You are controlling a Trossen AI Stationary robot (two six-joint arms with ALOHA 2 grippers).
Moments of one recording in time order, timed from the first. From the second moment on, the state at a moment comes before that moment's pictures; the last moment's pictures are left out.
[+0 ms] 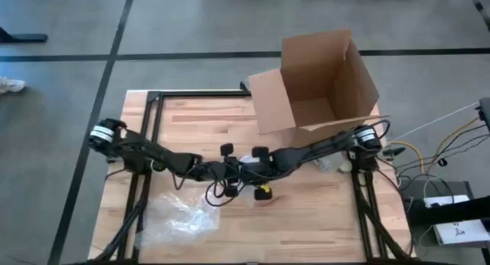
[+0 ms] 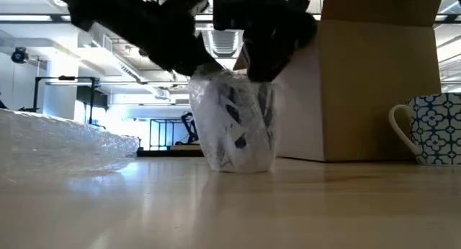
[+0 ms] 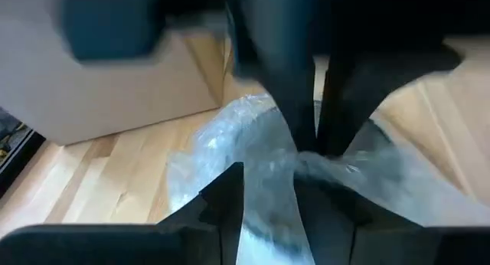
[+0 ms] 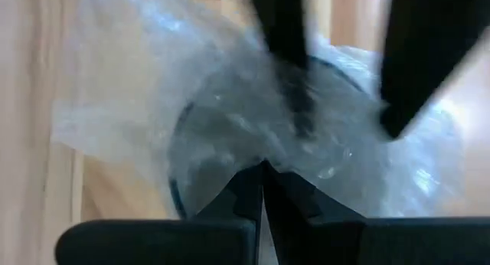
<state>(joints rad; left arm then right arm) -0.26 1.55 0.82 0.24 -0.45 0.01 0.19 2.05 1.58 -0.82 0.18 0.07</state>
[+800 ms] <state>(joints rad) -0.35 1.50 0.76 0.18 -0.47 -0.17 0.17 2.07 1.58 -0.78 0.18 0.05</state>
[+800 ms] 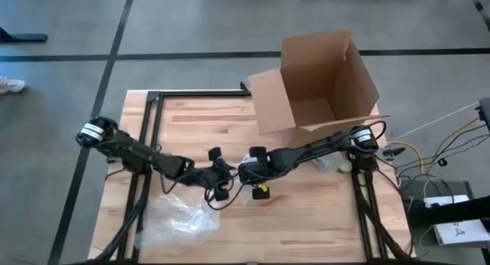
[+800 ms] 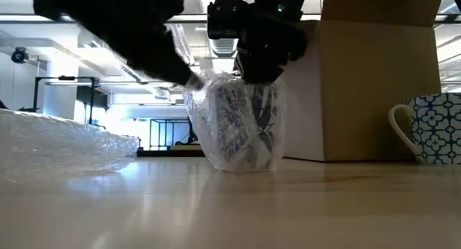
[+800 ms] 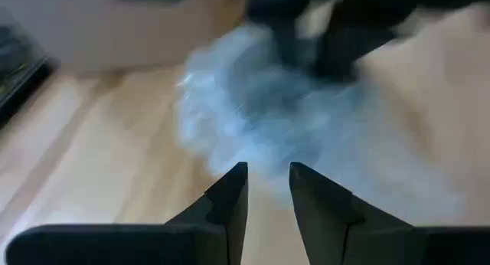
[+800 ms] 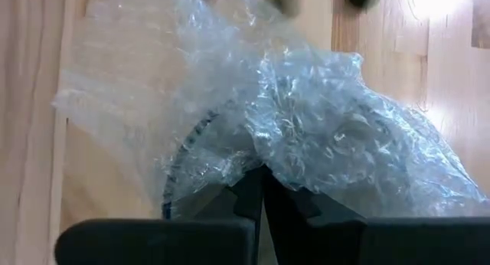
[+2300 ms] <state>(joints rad) -0.30 1.66 0.83 0.40 -0.51 -0.11 0.16 2.04 1.71 -0.98 0.13 0.03</state>
